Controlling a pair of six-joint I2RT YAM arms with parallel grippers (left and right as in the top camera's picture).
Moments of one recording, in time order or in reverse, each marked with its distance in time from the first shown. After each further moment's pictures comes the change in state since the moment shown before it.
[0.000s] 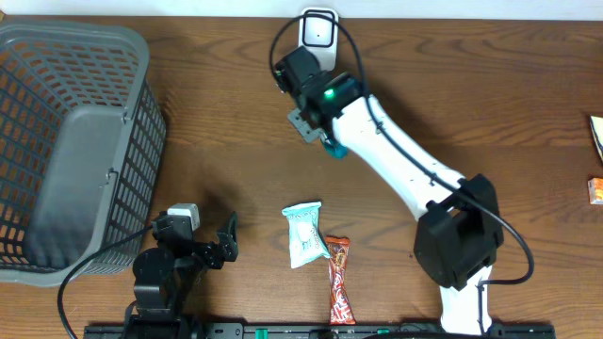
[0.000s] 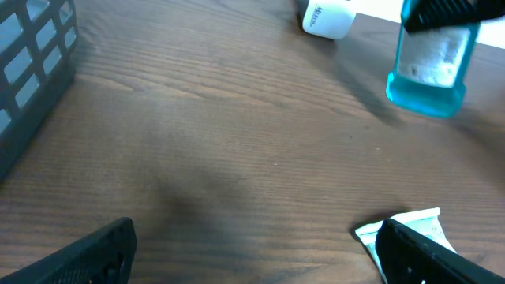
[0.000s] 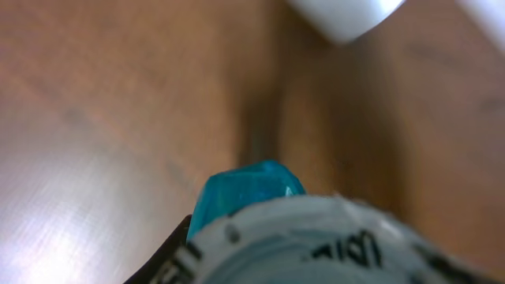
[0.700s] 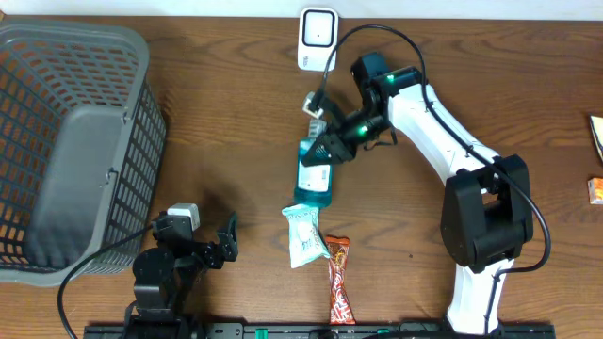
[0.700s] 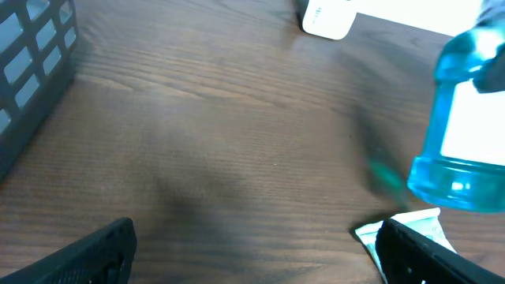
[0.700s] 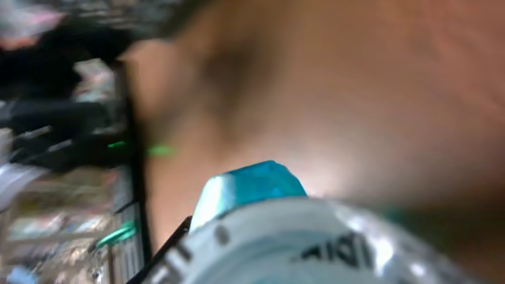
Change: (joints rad) left arm 0.000 0.000 0.000 0.000 0.000 0.000; right arm -0.283 -0.006 -0.185 -0.181 -1.187 -0.433
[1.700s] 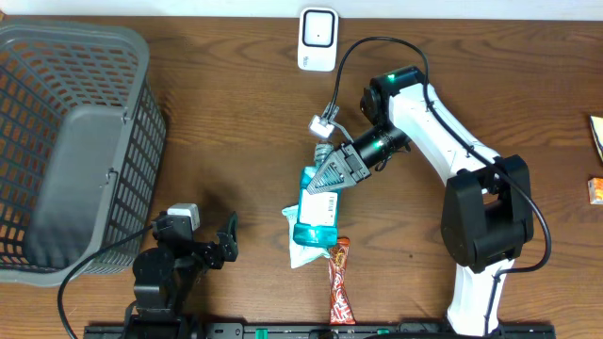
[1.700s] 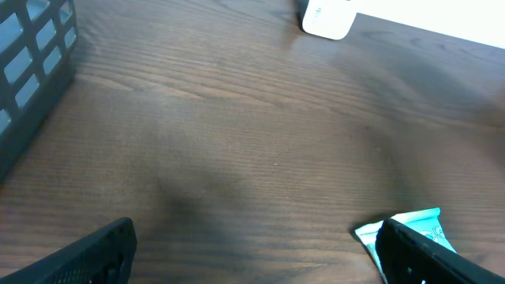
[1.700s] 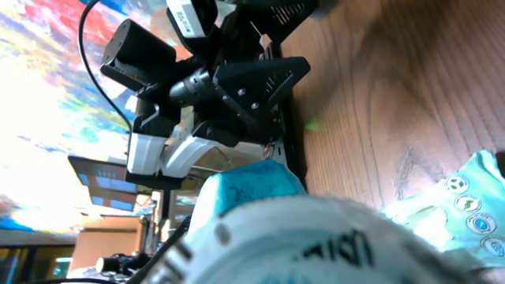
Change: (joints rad) left arm 0.000 0.000 0.000 0.000 0.000 0.000; right arm -0.009 0.000 0.002 -0.640 -0.381 -0.443
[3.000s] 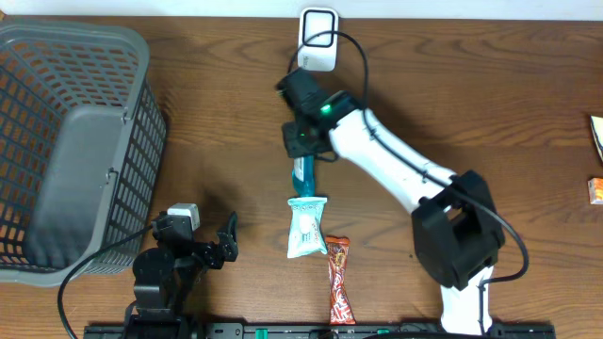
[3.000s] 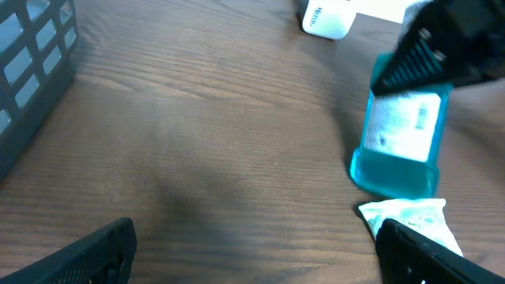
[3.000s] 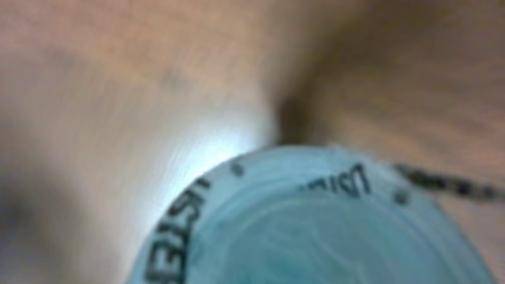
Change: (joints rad) left arm 0.000 0.000 0.000 0.000 0.000 0.000; right arm 0.251 -0.002 0.017 0.828 1.088 1.275
